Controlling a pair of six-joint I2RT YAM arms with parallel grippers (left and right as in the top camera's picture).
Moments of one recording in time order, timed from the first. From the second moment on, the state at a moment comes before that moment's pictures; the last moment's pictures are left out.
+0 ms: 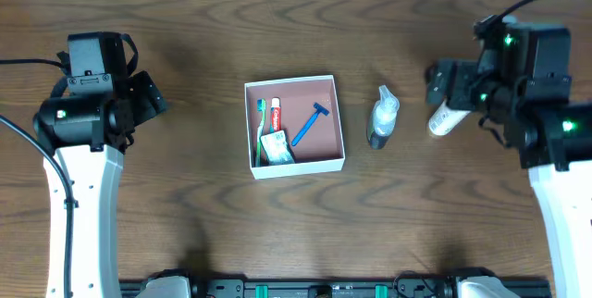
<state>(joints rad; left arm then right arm) 0.10 1.32 1.40 -1.14 -0.32 -0.38 0.07 1.29 1.45 -1.00 -0.01 0.21</state>
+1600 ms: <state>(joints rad) 0.10 1.32 1.40 -1.14 -0.32 -0.38 0.32 1.16 1.65 -0.97 0.09 0.21</state>
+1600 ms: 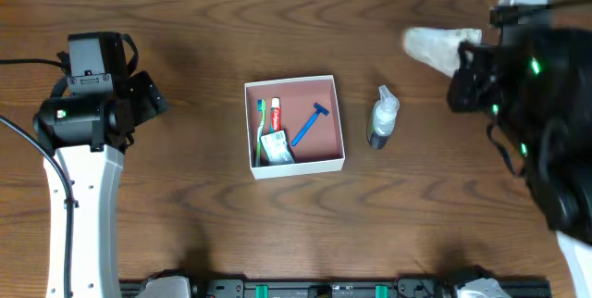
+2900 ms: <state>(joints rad) 0.10 1.32 1.40 -1.14 -0.32 -0.38 0.58 1.78 1.64 -0.85 0.11 0.30</state>
